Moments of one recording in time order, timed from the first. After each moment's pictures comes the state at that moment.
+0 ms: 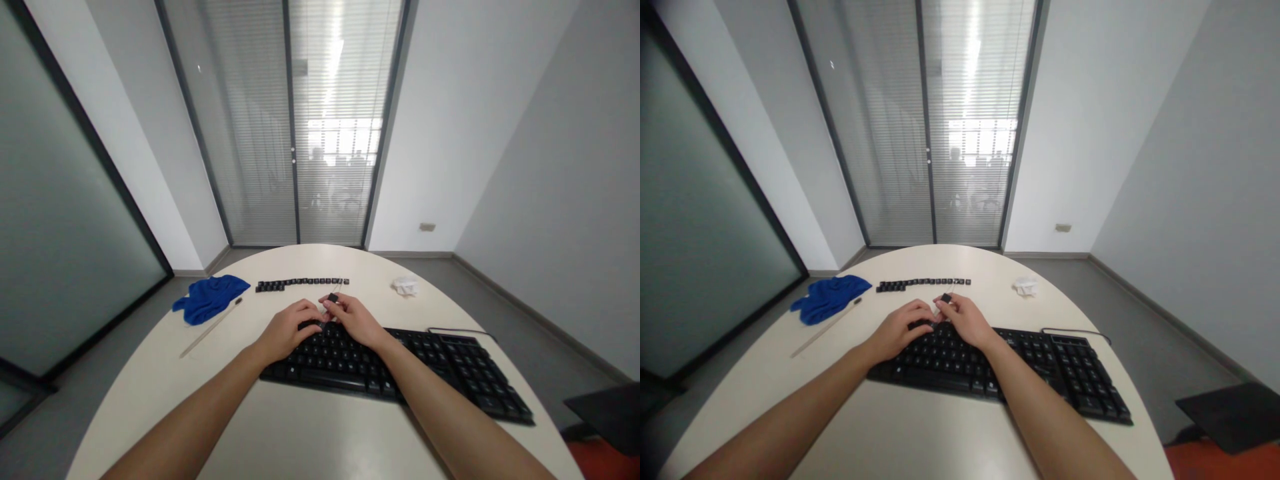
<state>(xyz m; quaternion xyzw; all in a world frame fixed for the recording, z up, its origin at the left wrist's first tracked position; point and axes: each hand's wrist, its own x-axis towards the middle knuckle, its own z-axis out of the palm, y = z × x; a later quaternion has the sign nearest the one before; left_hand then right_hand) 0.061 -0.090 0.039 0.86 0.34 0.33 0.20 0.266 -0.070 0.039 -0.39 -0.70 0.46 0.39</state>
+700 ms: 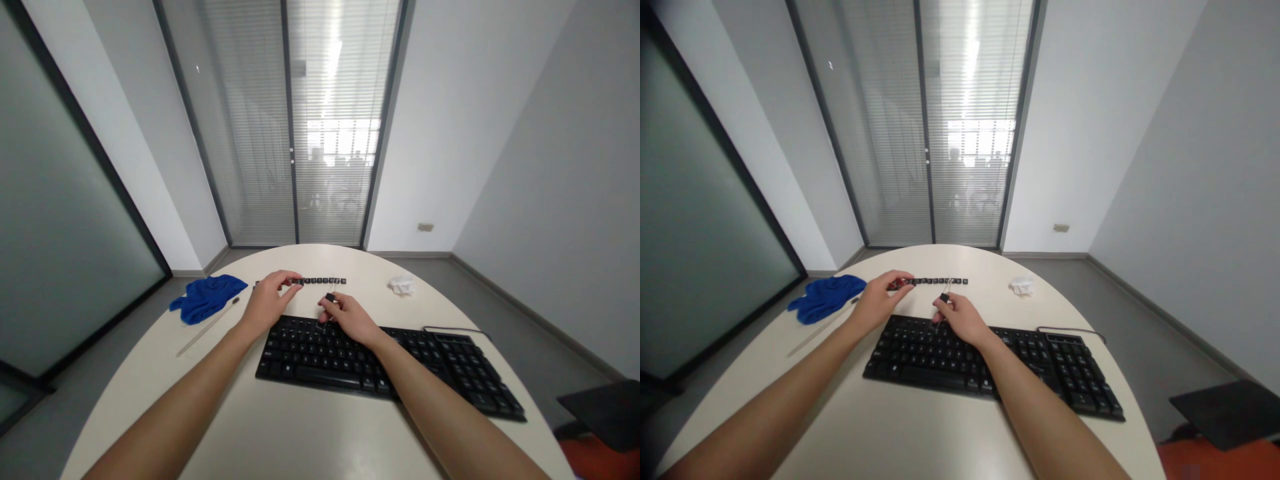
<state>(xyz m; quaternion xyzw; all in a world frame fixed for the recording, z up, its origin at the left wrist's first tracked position) 0.049 -0.069 0.079 0.77 0.46 0.44 0.10 0.266 -0.067 0.036 -0.43 -0.70 0.44 0.36</state>
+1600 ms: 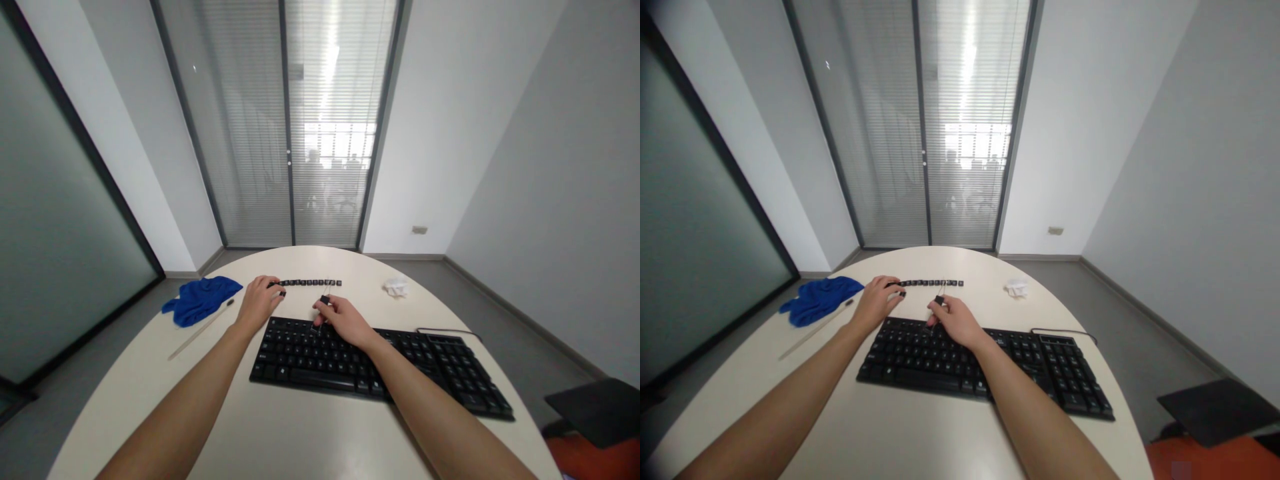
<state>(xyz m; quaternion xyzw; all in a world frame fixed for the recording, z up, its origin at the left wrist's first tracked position) 0.016 -0.021 0.014 0.81 0.51 0.28 -0.10 0.266 -0.068 0.036 -0.43 -0.71 0.43 0.36</state>
